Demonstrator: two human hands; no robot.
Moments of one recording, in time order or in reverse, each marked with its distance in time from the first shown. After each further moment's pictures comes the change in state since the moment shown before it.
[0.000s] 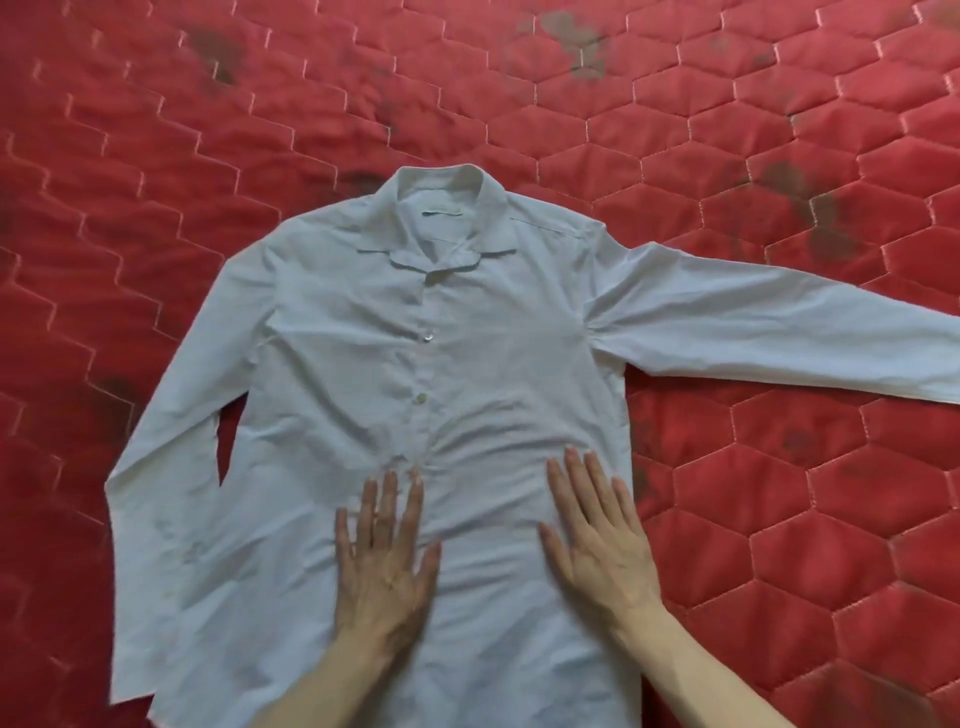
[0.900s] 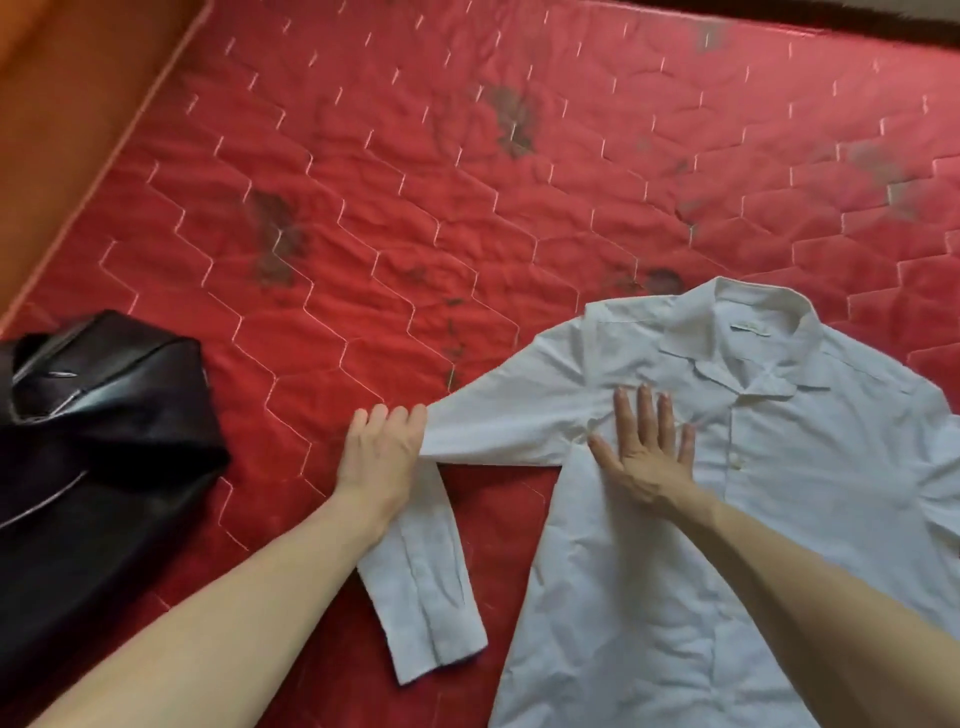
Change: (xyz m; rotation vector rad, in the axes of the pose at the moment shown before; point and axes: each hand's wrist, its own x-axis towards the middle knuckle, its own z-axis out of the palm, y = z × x) left_hand 0.164 -0.367 -0.154 0.212 0.034 -0.018; right_hand 0.300 -0.271 0.000 0.067 -0.524 0.202
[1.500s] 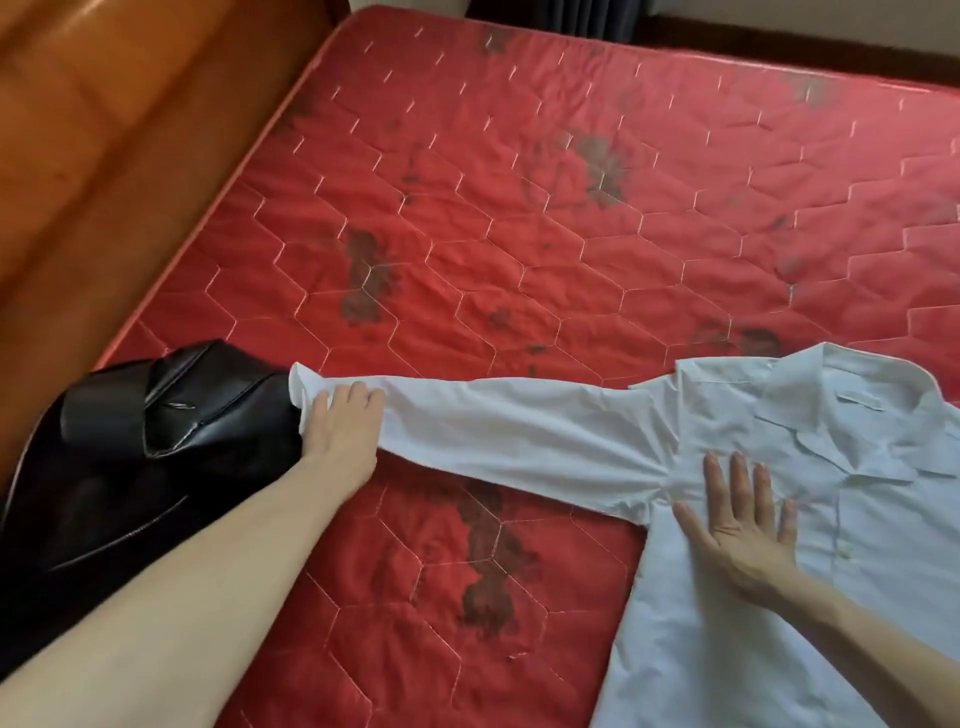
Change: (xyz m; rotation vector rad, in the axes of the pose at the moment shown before) left_hand 0.037 -0.140 -0.011 0.226 -0.252 -0.246; right_hand 0.005 0.001 0.003 -0.022 -0.002 0.051
